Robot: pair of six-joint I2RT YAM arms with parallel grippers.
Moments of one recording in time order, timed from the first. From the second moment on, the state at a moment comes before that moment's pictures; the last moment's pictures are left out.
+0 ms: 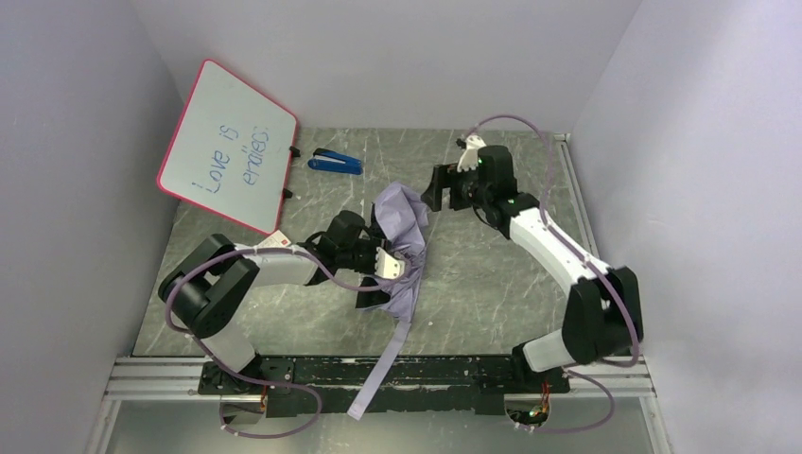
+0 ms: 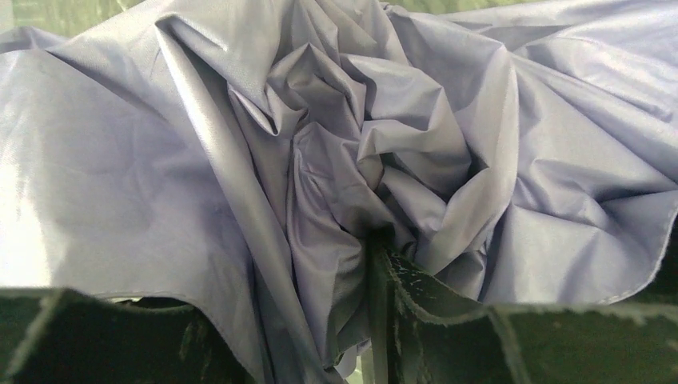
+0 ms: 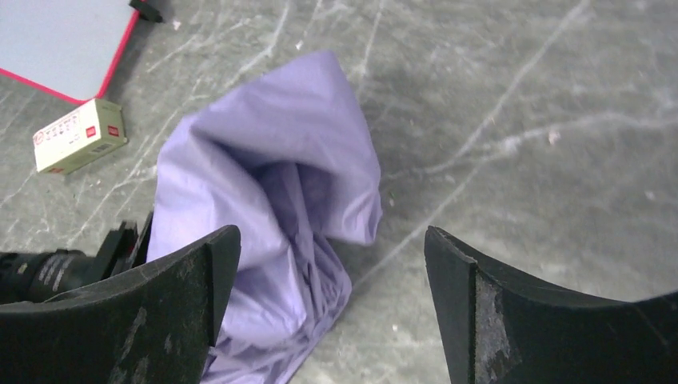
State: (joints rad) left arm -0.72 1.67 0.75 0.24 0.38 1.00; right arm 0.33 1.39 1.00 -0.14 -0.26 0.20
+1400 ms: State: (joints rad) left arm -0.82 1.66 0.60 0.48 0.19 1.20; right arm 0.53 1.80 1.05 -0.31 -0.52 -0.11
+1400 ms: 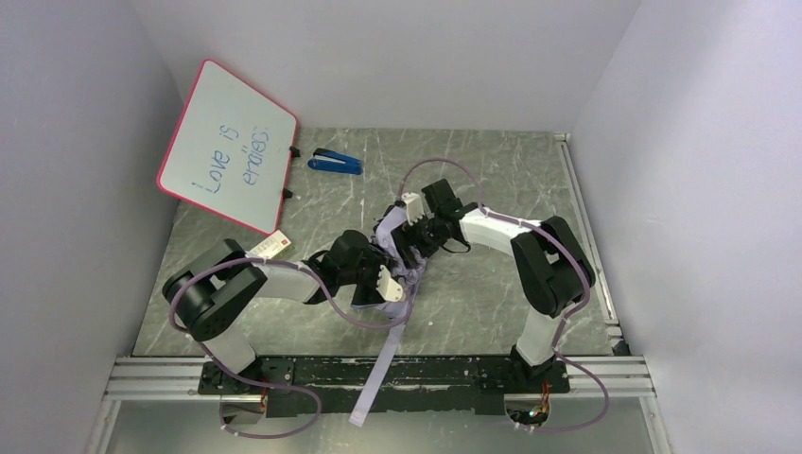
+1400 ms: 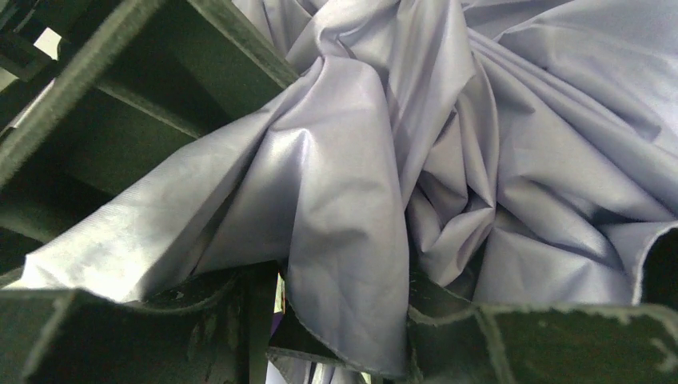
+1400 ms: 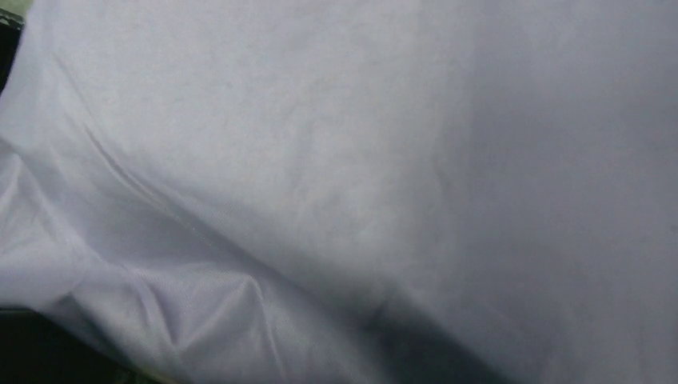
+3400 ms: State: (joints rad) left arm -0.49 1.26 0.70 0.29 0.11 0.27; right arm 0.90 1.46 0.39 0.54 0.05 -0.84
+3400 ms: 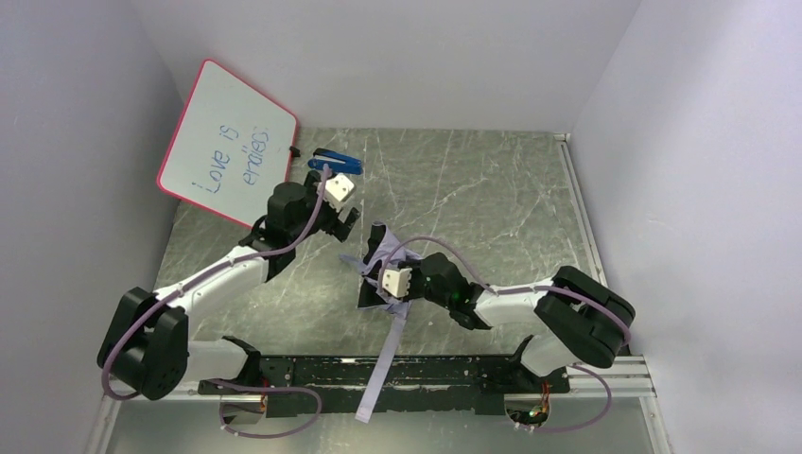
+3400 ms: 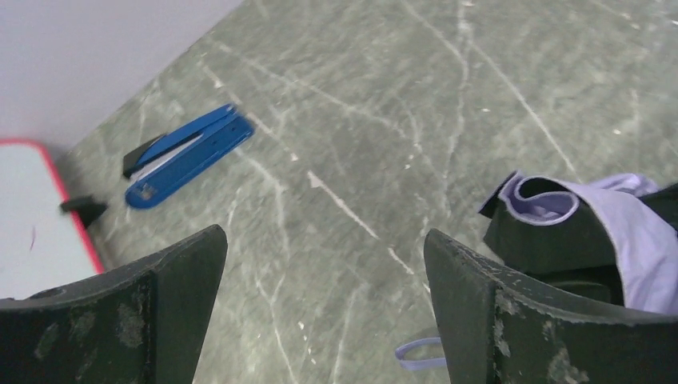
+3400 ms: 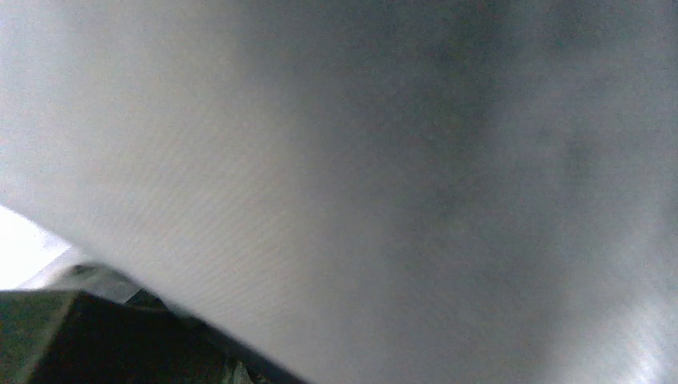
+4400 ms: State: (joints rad) left arm -0.49 1.74 1.17 -0.33 0.86 0.67; right arm 1.02 1.52 0.32 0.73 0.28 -1.07
